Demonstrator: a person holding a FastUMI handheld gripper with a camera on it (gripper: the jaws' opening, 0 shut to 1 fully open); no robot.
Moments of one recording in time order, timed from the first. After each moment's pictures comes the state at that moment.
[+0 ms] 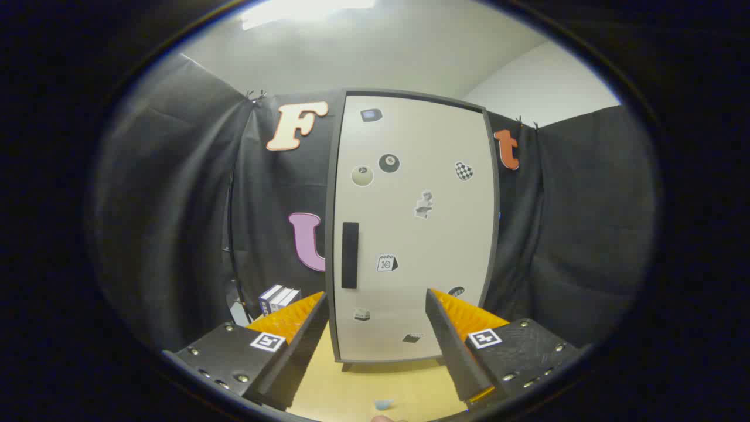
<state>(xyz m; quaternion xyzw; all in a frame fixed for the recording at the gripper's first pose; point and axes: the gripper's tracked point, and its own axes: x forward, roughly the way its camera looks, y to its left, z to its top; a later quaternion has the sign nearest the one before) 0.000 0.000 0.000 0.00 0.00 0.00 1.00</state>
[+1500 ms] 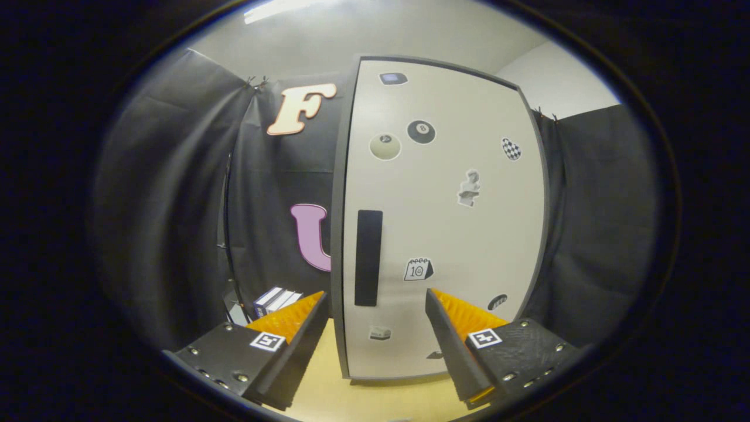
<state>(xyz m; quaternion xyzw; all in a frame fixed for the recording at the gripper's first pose) 0.118 0.040 -0.027 0.00 0.01 0.02 1.00</state>
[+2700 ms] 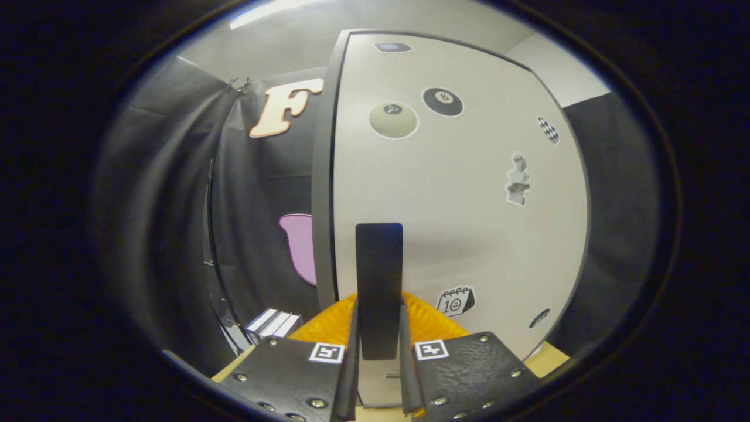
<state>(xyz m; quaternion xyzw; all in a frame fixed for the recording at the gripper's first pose) 0.212 0.062 -0.021 0.03 0.00 0.01 1.00</state>
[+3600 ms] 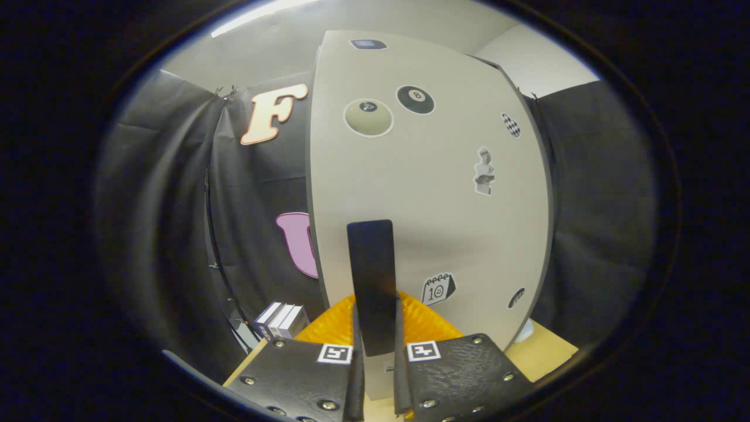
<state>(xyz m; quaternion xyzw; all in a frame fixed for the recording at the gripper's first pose) 0.148 0.036 -0.021 0.06 0.03 -0.01 1.00</state>
